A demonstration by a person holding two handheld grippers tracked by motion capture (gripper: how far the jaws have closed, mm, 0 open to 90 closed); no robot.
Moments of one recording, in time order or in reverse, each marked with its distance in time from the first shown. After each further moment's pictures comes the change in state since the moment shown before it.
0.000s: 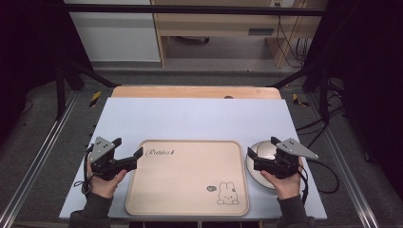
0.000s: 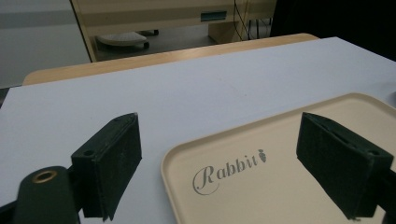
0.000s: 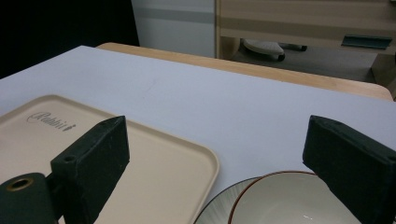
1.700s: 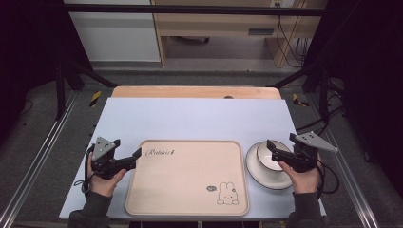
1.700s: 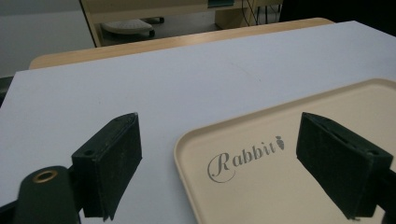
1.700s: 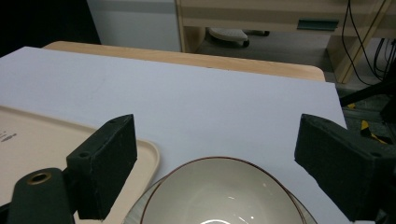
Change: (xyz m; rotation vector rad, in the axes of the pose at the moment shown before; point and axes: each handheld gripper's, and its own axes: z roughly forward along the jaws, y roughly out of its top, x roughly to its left) left arm 0.010 -0.010 0.010 0.048 0.024 0.004; right arm -0.046 0.009 -0.014 0.049 -0.134 0.054
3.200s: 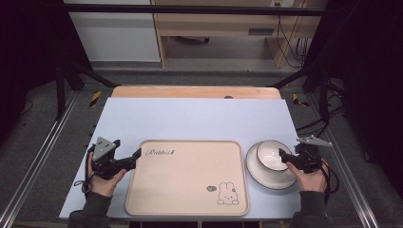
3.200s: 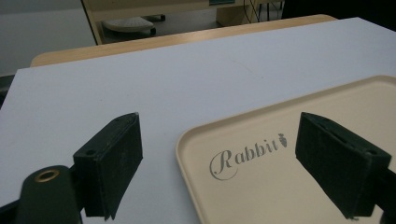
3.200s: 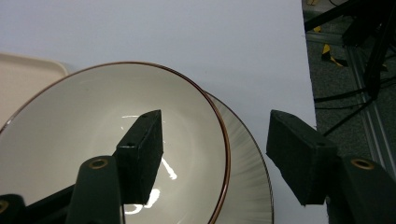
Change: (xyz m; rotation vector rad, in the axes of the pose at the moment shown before) left arm 0.001 -0.001 0.001 0.008 0.005 0.002; right arm -0.040 -0.032 0.024 0.308 -0.147 0.020
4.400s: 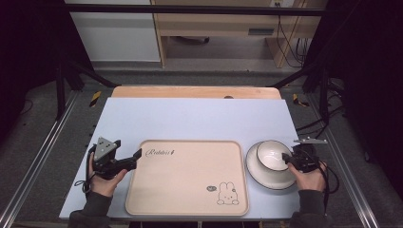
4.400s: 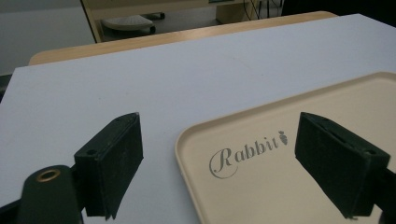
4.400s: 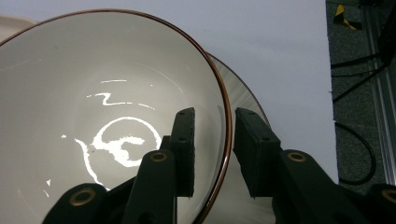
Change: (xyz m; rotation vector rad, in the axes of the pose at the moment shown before) left arm -0.001 -0.001 0.002 0.009 -0.001 0.004; right arm -0.003 -0.004 0.013 0.155 0.012 0.020
